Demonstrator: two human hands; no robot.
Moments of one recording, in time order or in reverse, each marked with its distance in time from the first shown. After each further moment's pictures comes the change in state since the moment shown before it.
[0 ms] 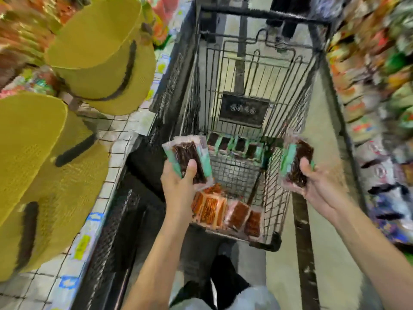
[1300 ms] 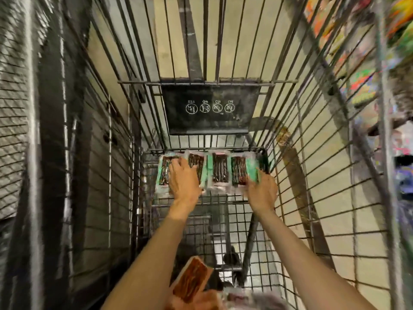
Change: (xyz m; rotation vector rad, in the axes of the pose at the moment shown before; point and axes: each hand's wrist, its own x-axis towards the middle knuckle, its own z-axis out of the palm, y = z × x) left_hand 0.346 -0.316 0.235 1.211 -0.352 0.148; right_hand 0.414 0.206 -0.046 -1.113 0.617 0.084
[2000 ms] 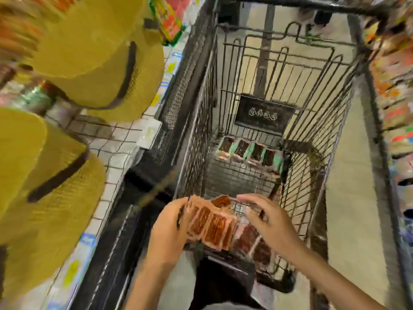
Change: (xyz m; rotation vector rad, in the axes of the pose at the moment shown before) left_hand -0.406 -0.052 -0.263 -0.344 0.229 0.000; right_hand -0.317 -0.015 -0.247 0.244 -0.606 -0.847
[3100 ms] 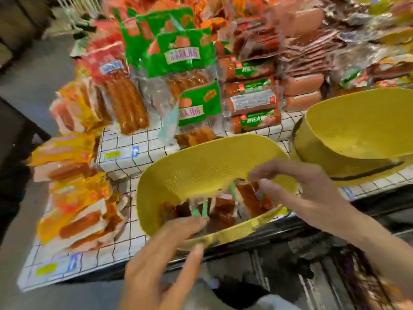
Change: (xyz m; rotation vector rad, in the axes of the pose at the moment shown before) left_hand -0.462 -0.043 -0.252 0.108 1.000 -0.199; right_hand -0.178 -0.338 0.279 0.000 -0.933 -0.989
